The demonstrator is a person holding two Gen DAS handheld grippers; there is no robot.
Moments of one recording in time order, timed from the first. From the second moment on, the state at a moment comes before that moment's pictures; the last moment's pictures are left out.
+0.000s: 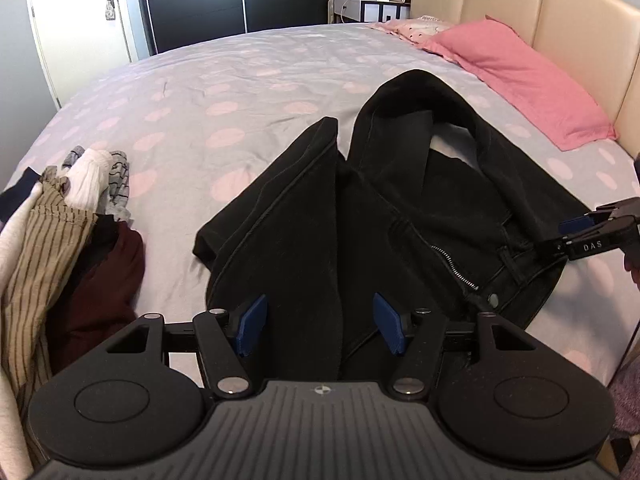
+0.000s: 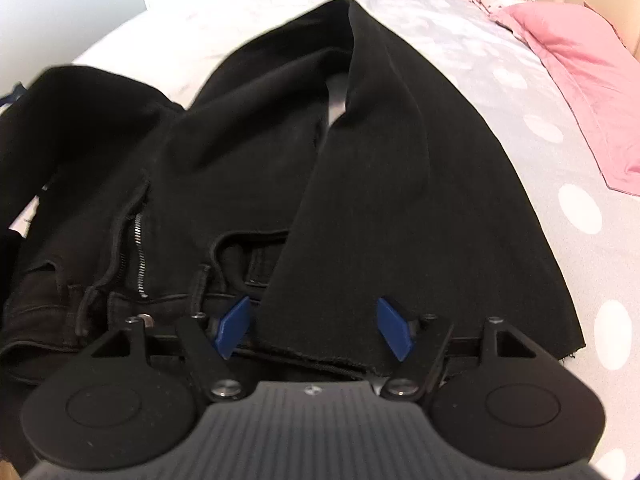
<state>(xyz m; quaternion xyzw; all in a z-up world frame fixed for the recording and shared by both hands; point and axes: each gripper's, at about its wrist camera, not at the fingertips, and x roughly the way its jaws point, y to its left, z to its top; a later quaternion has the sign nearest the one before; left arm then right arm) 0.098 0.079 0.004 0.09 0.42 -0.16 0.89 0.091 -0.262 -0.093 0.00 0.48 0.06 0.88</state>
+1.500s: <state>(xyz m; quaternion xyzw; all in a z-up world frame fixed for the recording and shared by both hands) 0.098 0.094 -0.017 0.09 0.47 -0.22 0.85 0.063 -0.208 -0.079 -0.11 0.45 0.10 0.88</state>
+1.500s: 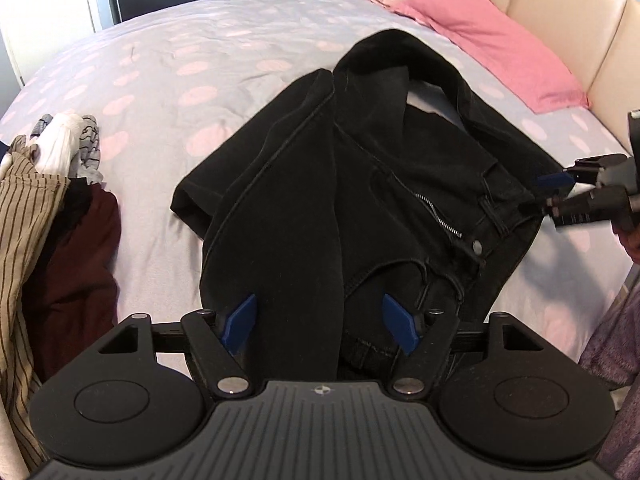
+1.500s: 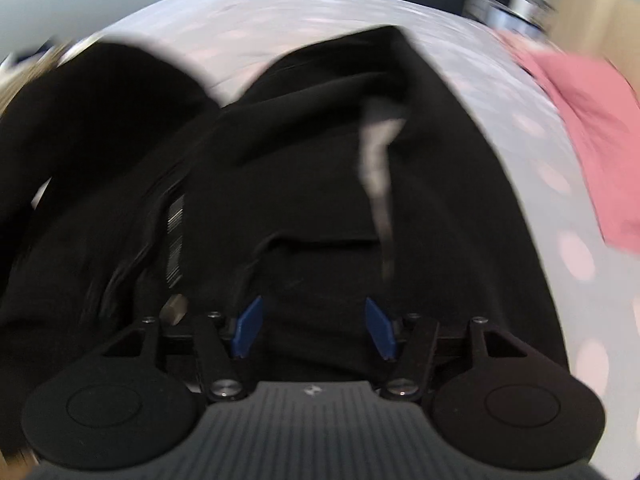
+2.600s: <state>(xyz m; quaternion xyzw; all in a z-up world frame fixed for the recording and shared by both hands) 0.107 0.095 -0.044 0.14 0.50 -0.17 0.84 -0.008 -0.086 -0.133 -0.51 0.31 0.29 0.75</state>
